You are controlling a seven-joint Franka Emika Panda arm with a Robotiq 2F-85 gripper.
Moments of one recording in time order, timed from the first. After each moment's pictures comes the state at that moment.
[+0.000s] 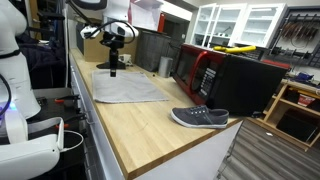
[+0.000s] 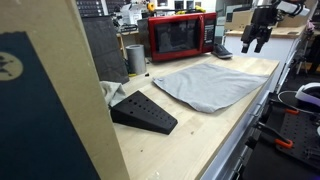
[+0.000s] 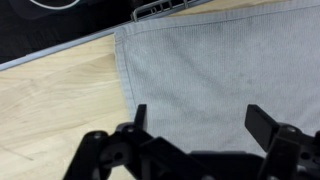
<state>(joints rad) -0.18 -0.54 -0.22 -2.80 0.05 2.29 -0.09</state>
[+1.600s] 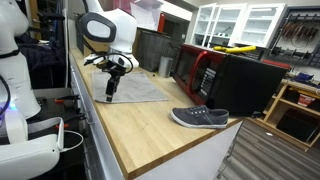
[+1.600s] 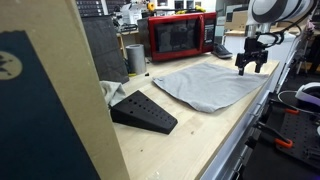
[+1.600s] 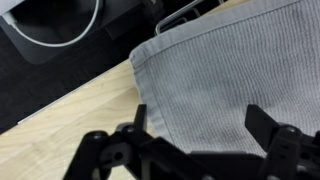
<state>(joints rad) -0.23 -0.18 -0.19 -2.79 0.00 2.52 0.11</state>
